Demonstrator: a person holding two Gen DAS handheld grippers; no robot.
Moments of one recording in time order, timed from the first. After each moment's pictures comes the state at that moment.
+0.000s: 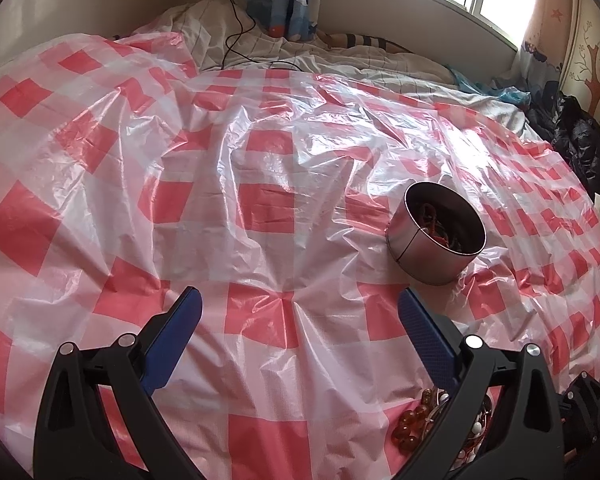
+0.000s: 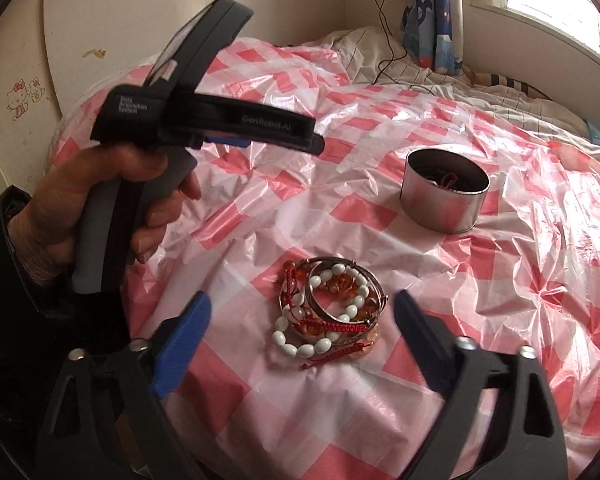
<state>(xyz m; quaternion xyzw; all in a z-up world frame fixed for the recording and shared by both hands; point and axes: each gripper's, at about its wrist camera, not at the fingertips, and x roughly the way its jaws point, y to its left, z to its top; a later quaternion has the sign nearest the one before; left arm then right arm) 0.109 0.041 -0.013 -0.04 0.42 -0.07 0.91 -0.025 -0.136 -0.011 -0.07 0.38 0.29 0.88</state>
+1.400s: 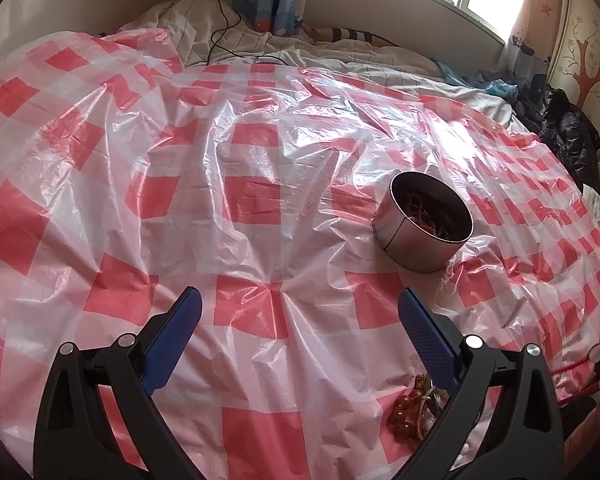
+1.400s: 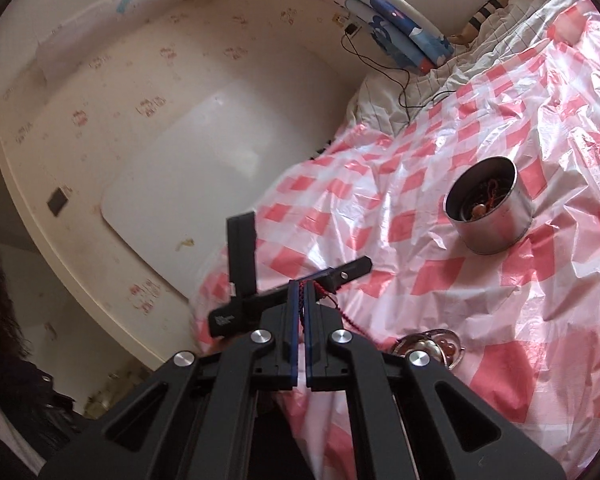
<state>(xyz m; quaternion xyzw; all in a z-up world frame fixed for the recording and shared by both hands) 0.106 0.040 -0.015 -0.04 0.43 -0.10 0.90 0.010 -0.232 0.019 0.33 0.30 0.42 0.79</state>
